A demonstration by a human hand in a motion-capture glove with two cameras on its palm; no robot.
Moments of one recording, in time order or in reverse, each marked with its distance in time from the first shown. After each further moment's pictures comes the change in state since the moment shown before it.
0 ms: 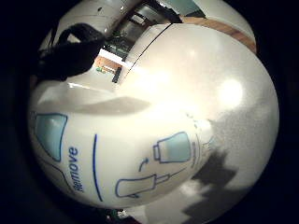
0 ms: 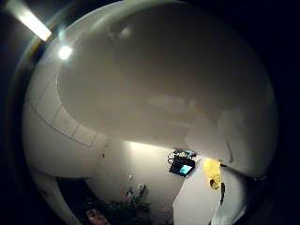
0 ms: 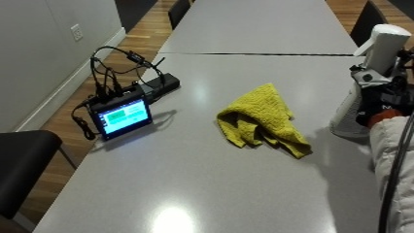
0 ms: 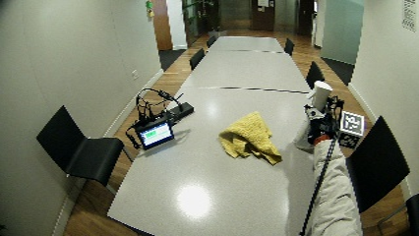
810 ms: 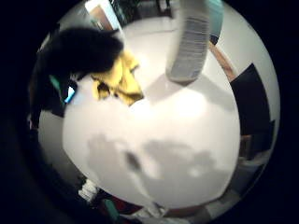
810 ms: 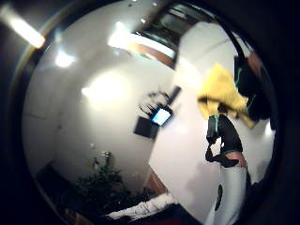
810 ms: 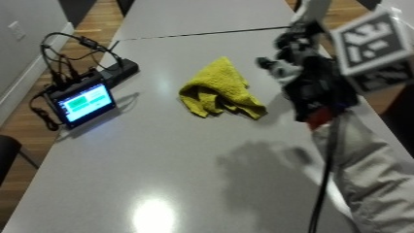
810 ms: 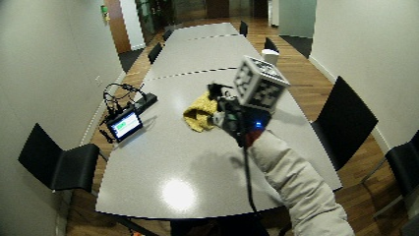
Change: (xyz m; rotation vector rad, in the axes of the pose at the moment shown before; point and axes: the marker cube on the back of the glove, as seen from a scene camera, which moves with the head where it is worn) arm -0.141 0.132 0.163 -0.557 0.484 -0.378
